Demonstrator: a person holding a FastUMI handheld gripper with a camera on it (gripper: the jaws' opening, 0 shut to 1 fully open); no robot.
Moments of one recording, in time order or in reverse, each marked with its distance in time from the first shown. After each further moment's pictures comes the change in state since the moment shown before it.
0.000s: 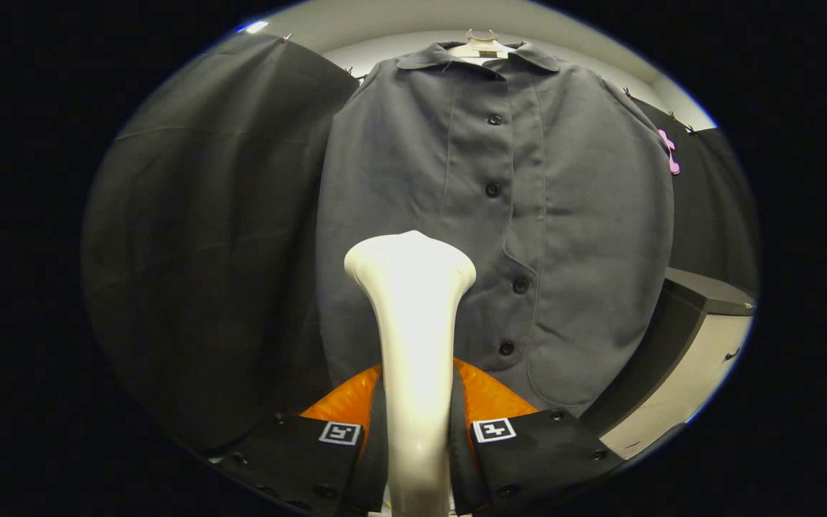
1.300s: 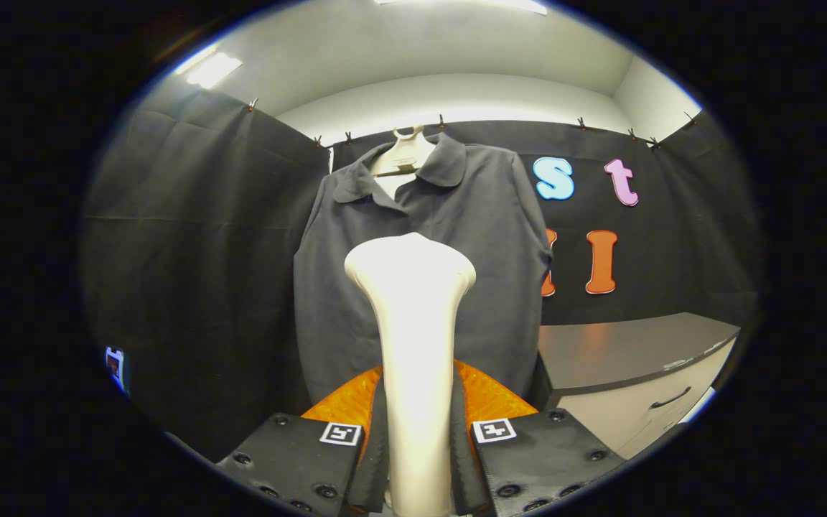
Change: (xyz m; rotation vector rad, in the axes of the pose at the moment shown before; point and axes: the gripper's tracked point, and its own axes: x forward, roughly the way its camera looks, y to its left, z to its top) arm -0.155 -0.120 0.148 0.082 -0.256 -0.051
